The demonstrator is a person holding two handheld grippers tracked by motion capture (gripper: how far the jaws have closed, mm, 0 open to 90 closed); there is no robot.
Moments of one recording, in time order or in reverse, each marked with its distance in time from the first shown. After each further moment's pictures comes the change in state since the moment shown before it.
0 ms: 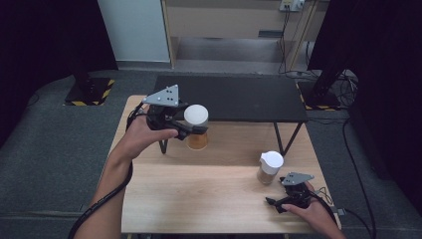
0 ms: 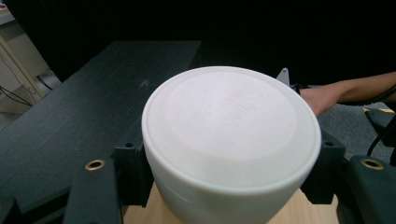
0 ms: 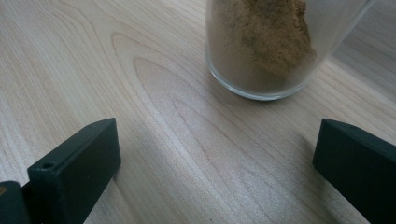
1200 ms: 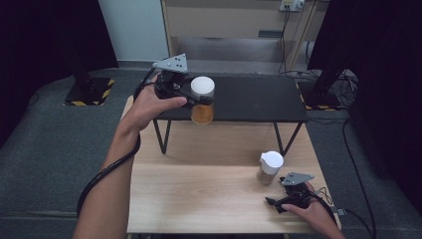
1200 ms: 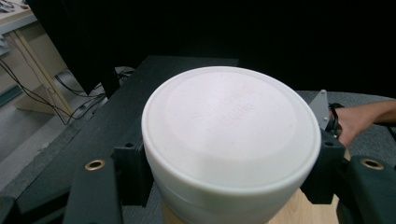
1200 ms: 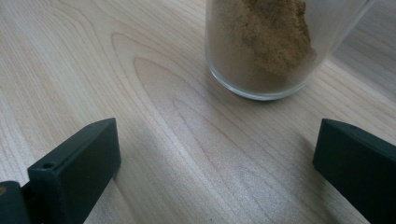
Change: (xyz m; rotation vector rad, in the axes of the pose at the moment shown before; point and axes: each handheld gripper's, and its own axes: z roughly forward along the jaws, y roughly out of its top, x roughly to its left) left arm 0.053 0.037 0.012 0.009 0.037 -0.026; right arm 0.000 0.000 0.000 0.000 -0.001 0.000
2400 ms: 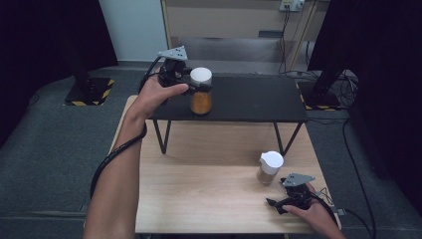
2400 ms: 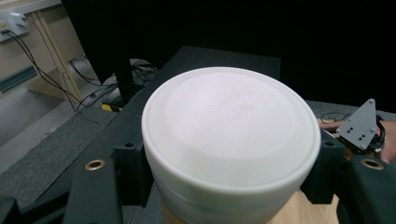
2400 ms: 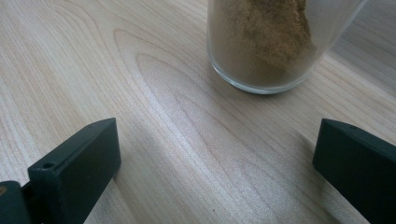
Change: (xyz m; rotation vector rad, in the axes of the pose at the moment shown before) left arm 0.045 -0.020 0.013 -0.013 0.046 -0.092; right arm 0.001 -0.002 -0.003 0.001 0.000 0.004
